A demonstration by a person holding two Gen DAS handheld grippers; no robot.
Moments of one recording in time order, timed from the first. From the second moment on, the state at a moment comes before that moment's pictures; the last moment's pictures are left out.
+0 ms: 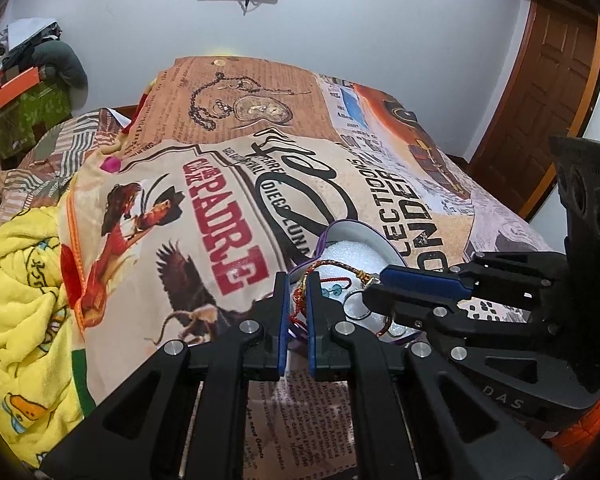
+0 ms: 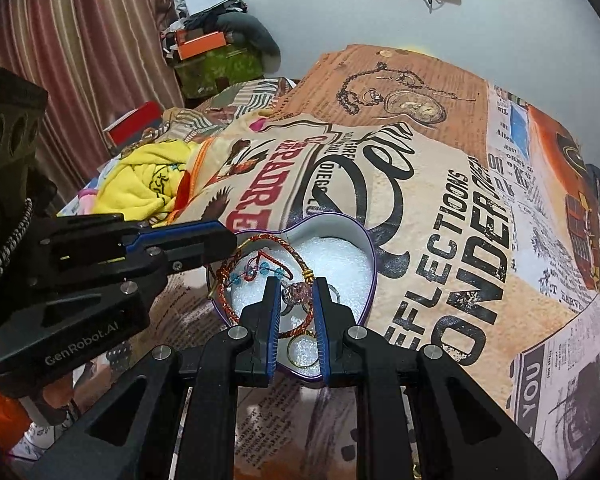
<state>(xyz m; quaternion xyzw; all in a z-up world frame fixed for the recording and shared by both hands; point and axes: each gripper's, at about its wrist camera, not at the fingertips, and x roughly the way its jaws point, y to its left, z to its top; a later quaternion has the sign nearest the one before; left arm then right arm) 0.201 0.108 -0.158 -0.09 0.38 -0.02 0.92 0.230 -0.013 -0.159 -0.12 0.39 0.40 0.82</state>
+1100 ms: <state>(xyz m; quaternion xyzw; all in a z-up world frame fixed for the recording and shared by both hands) 0.166 0.063 -0.129 -0.06 0.39 -0.02 0.92 0.213 -0.111 -0.138 -0.08 0.39 0.33 0.85</state>
